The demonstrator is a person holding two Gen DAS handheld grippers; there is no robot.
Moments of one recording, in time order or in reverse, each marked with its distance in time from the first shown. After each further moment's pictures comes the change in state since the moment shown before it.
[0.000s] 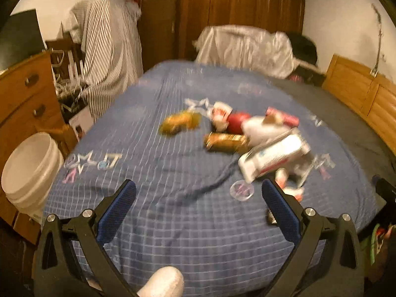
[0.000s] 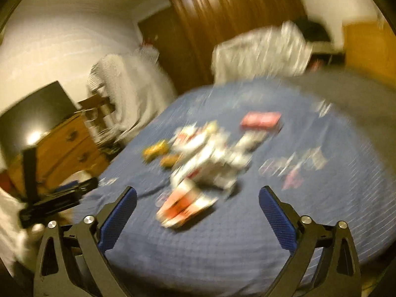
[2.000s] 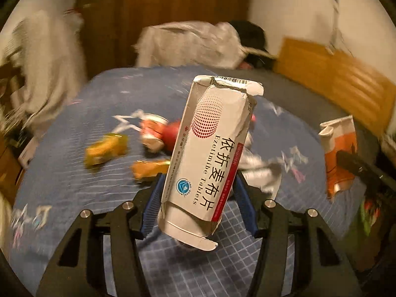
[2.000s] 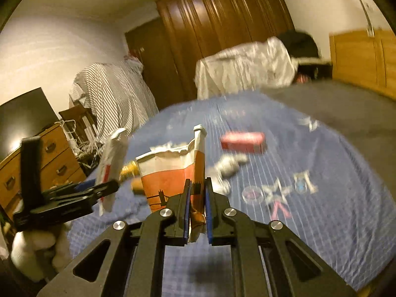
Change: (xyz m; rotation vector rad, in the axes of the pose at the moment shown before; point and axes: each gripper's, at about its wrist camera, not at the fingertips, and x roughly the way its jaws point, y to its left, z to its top) left arm 0.055 -0.066 0.048 0.146 -0.046 -0.265; right arm 0.055 -0.015 0.029 -0.075 -0.174 -0.172
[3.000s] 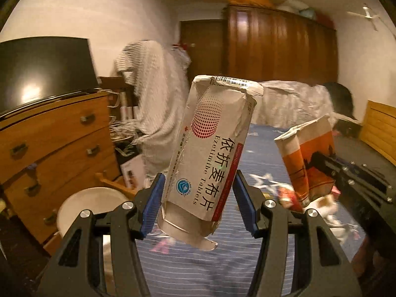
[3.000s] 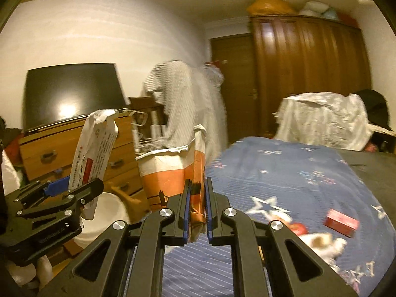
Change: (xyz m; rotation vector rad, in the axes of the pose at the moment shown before) left arm -0.191 0.142 0.029 -0.211 -0.275 0.546; right arm 0.027 0.323 0.105 -0.331 -0.058 0.322
